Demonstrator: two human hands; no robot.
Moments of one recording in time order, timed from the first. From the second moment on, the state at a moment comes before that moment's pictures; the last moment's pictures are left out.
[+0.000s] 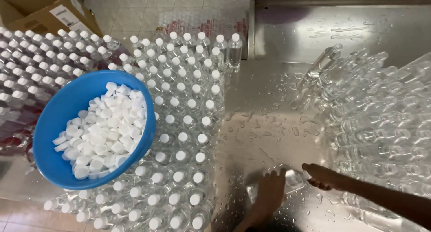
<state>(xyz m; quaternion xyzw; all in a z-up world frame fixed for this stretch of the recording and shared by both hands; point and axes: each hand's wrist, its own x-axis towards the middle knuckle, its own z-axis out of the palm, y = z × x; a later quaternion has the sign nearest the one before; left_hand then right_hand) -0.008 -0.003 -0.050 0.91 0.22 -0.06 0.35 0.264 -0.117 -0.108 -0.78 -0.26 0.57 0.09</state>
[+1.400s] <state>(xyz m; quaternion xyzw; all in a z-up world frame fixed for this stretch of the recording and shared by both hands) -0.020 0.080 -0.024 0.74 0.37 0.12 0.55 0.310 -0.001 0.160 -0.82 -0.46 0.33 0.00</state>
